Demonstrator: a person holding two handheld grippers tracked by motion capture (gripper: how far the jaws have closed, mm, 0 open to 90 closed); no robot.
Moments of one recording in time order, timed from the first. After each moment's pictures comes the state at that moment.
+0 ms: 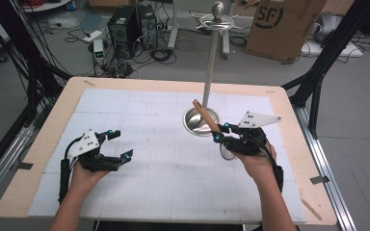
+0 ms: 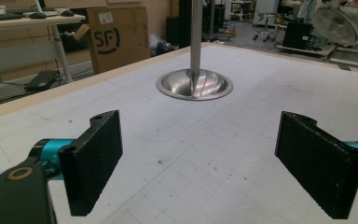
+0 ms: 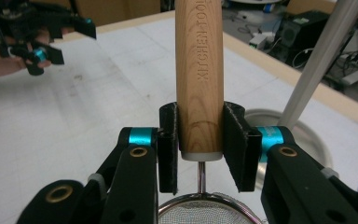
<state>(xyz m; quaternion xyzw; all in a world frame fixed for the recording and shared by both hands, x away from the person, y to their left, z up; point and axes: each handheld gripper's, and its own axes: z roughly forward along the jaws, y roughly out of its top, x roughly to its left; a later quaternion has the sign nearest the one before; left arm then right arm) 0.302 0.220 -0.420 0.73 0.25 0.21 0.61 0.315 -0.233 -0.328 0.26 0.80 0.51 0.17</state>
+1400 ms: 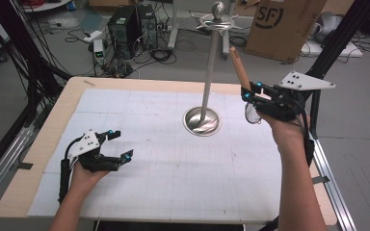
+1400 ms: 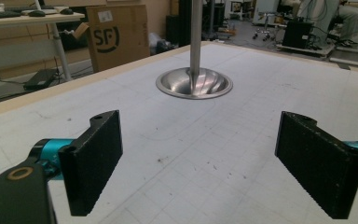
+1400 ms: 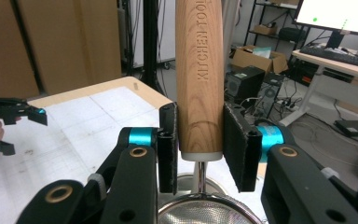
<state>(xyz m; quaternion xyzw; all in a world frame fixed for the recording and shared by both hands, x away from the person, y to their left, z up) 0.302 0.220 -0.421 0.73 0.25 0.21 0.60 0.337 -0.284 -0.233 0.28 0.73 0.56 0.26</state>
